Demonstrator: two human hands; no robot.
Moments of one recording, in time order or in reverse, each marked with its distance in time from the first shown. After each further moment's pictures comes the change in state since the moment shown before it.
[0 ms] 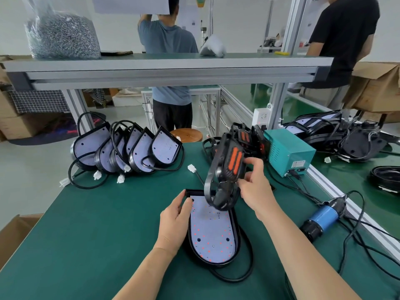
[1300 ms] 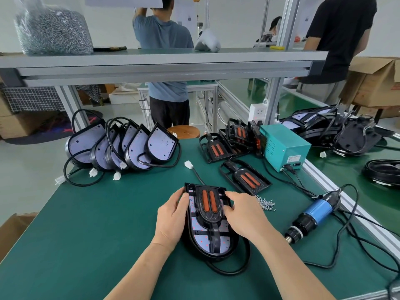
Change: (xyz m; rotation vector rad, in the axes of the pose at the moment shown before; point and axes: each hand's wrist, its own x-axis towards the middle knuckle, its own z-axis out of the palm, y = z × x) left_hand -0.006 0.006 0.002 -0.032 -0.036 -0.004; right_hand -0.053 0.010 0.008 -0.605 -0.231 0.009
